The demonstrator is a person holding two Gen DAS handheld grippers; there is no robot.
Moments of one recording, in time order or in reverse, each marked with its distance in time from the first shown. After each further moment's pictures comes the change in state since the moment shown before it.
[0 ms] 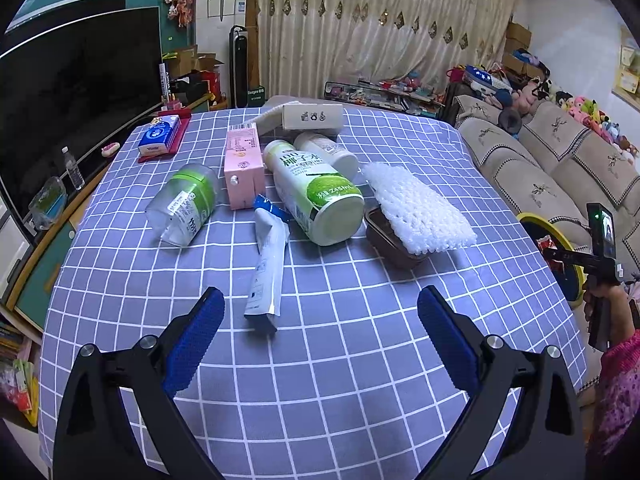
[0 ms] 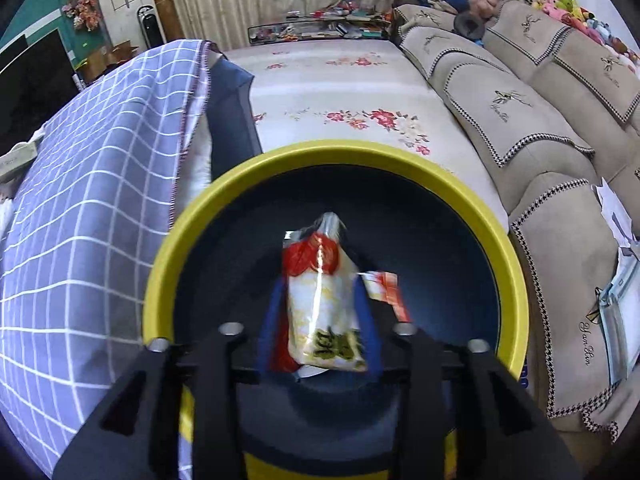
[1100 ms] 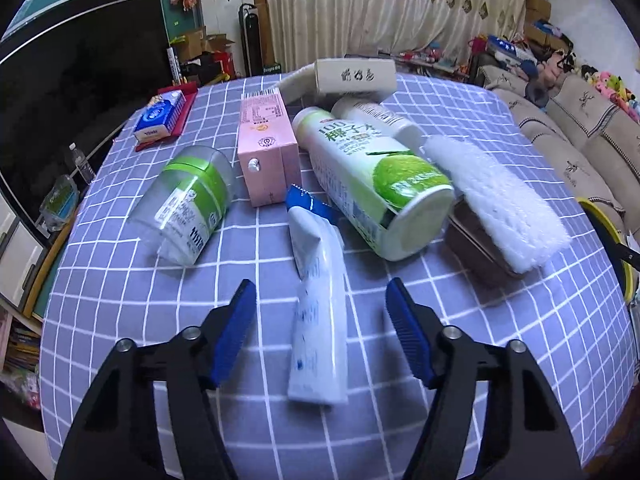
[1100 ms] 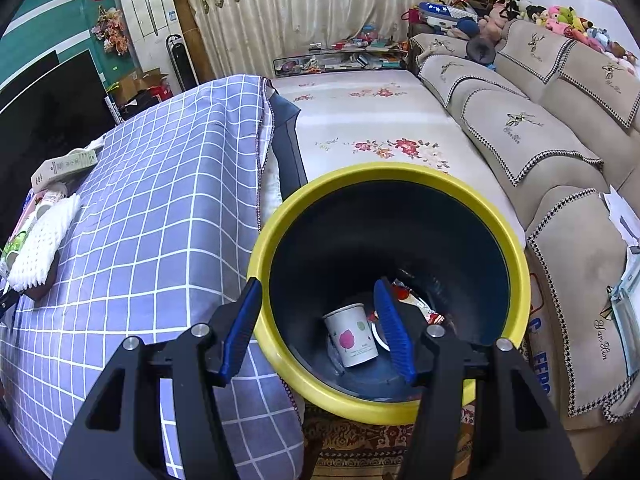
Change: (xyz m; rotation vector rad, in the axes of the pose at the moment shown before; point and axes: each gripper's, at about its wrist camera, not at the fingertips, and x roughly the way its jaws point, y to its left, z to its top) left arm 0.085 0.029 0.025 0.030 0.109 0.096; right arm -0.068 0.033 -0.029 -0.002 -0.120 0.098
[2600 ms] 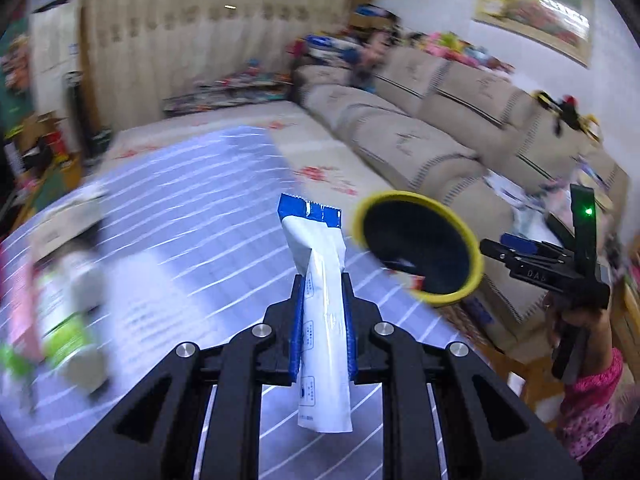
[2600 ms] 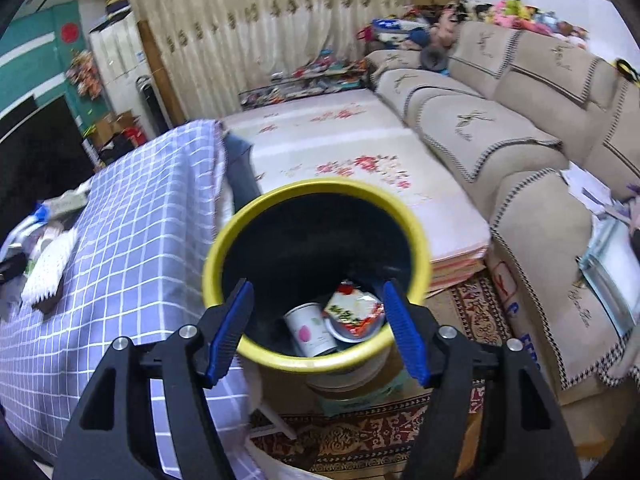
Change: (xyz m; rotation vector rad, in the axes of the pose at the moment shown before) left arm -0.068 -0.223 0.039 0.406 -0.077 -0.526; right arm -0.074 -0.064 -0.028 0.135 -0.116 -0.077
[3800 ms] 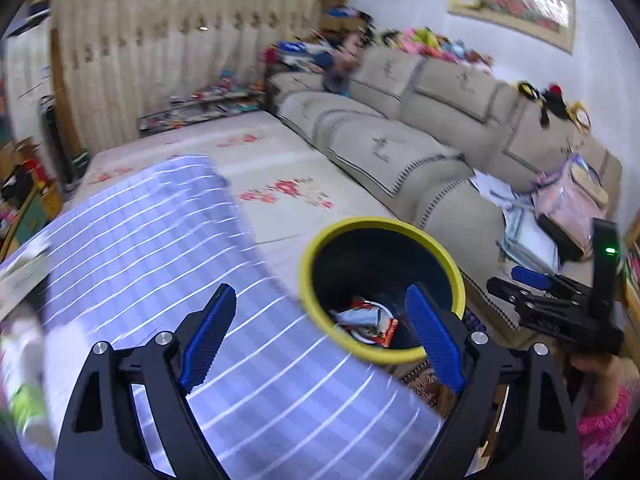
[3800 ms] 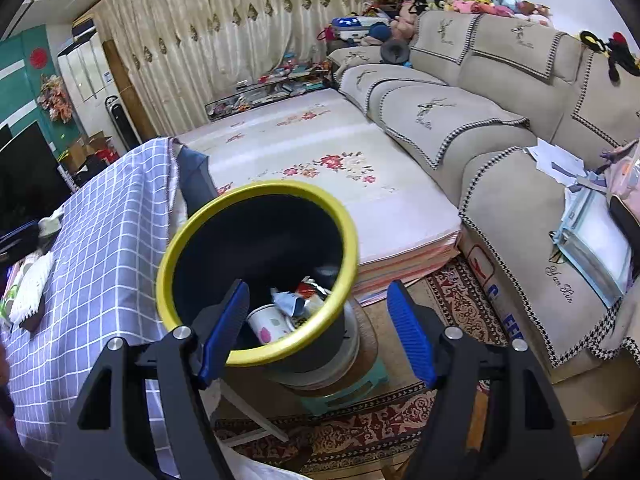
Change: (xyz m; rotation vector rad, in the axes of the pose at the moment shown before) left arm 0.031 -0.041 0.039 0.017 -0.060 0.003; right arm -0.003 -0.039 -0.007 0.072 0.002 -0.057
